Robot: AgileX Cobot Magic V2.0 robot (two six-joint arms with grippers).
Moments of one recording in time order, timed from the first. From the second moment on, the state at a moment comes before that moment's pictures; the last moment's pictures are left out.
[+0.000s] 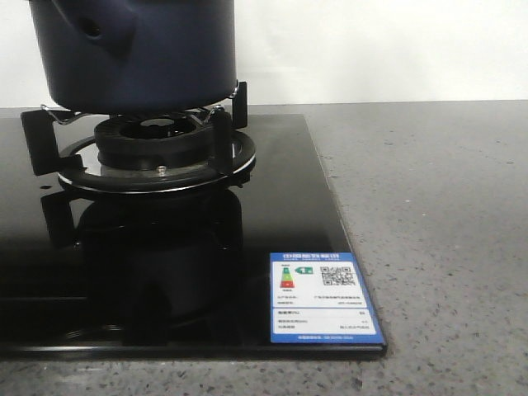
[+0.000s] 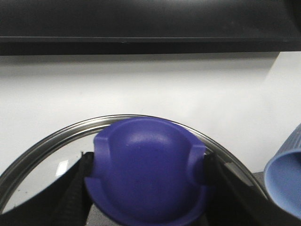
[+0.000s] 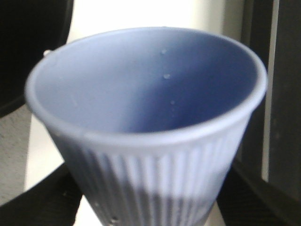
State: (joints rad) left arm -0.22 1.10 -1.06 -0.68 0.08 0.66; right arm 0.65 1.59 -1.35 -1.63 0.29 0.09
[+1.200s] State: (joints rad) left arm -0.22 1.10 -1.06 -0.68 0.09 0.66; right arm 0.30 1.23 -0.97 -1.54 0.16 1.37
